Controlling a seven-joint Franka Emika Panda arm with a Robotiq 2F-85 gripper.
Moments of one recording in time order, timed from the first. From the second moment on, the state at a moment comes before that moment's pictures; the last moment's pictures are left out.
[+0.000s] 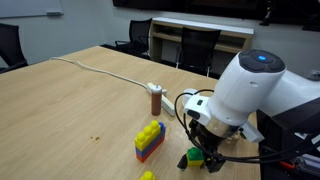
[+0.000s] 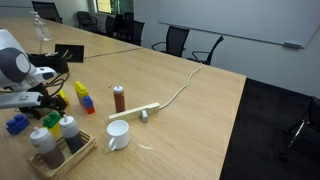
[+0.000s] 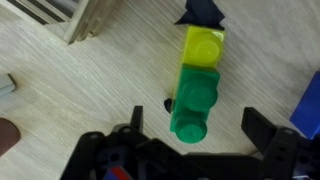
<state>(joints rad) 0.31 0.41 0.36 -2.35 -0.67 2.79 0.32</state>
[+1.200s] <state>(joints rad) 0.39 0.43 0.29 -2.32 -0.73 2.77 0.41</state>
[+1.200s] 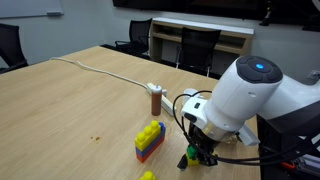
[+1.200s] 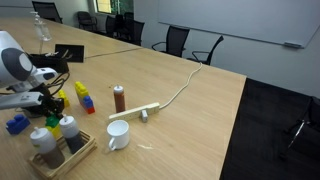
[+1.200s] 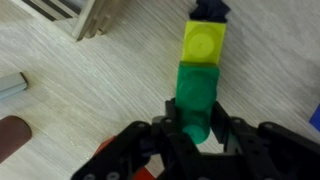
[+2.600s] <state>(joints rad) 0.43 0.39 0.27 -2.31 -0.57 2.71 0.31</state>
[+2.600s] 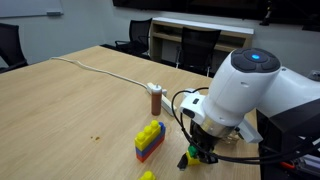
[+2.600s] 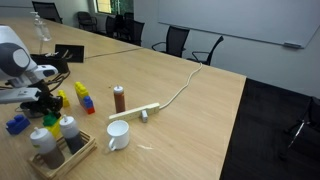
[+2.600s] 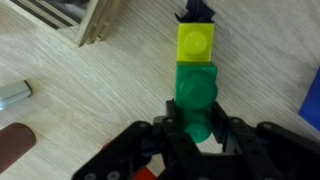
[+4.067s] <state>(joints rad) 0.48 0.27 0.38 -2.46 -0.35 2.79 0.16</state>
